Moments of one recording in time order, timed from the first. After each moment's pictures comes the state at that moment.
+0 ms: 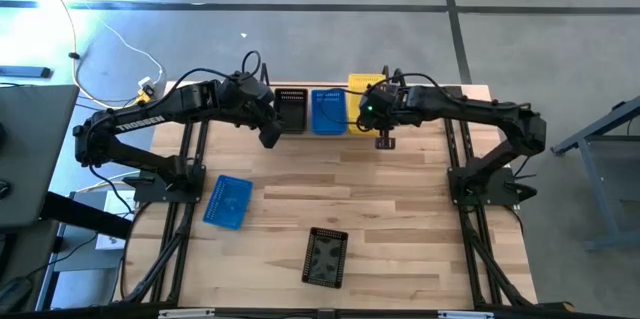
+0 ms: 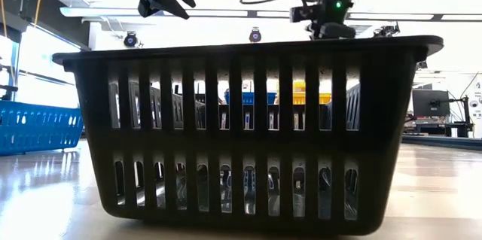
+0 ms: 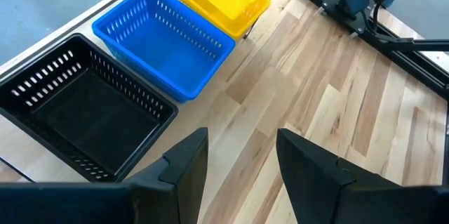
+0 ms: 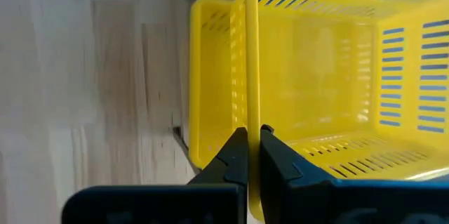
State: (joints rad) left arm 0.43 1.21 1.23 -0.76 0.01 -0.38; right arm -0.32 1.52 1.31 -0.96 0.31 -0.40
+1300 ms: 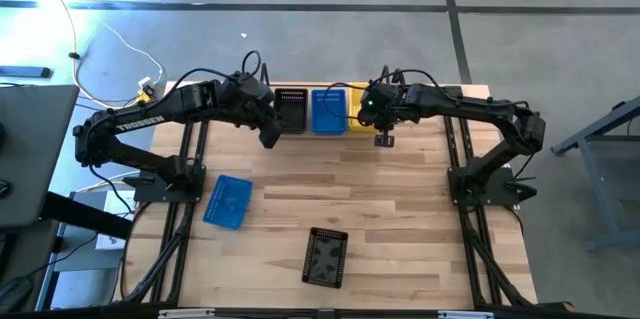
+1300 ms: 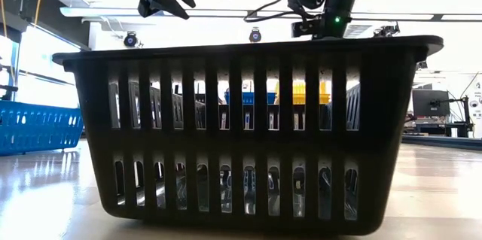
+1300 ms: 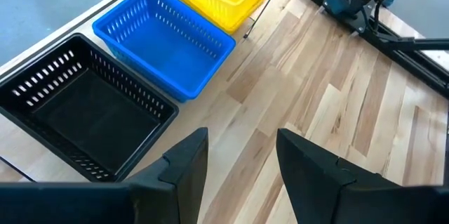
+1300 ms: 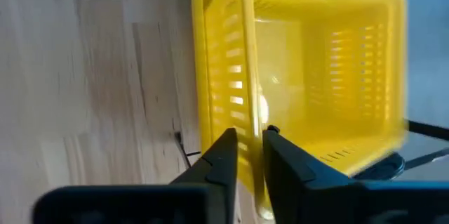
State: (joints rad) left arm 0.42 1.21 1.23 -0.76 0.01 -0.38; right arm -0.39 1.54 1.25 -0.89 0.24 -0.39
